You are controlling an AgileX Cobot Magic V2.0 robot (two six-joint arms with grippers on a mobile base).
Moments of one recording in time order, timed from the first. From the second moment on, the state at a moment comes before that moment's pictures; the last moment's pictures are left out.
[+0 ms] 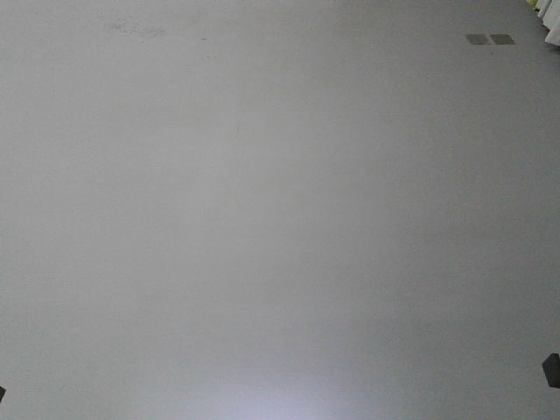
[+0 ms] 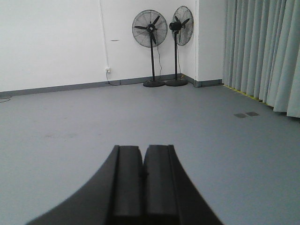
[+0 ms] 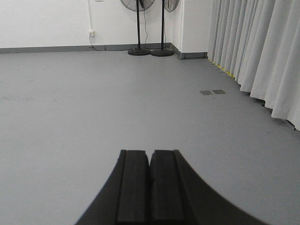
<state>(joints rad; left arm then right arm) -0.18 -0.01 0.03 0.01 0.03 0.05 -0.12 -0.01 0.03 0.03 0.18 -0.02</state>
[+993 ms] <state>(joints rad) -0.18 -0.01 0.03 0.01 0.03 0.05 -0.12 -0.01 0.03 0.03 0.18 -0.02</state>
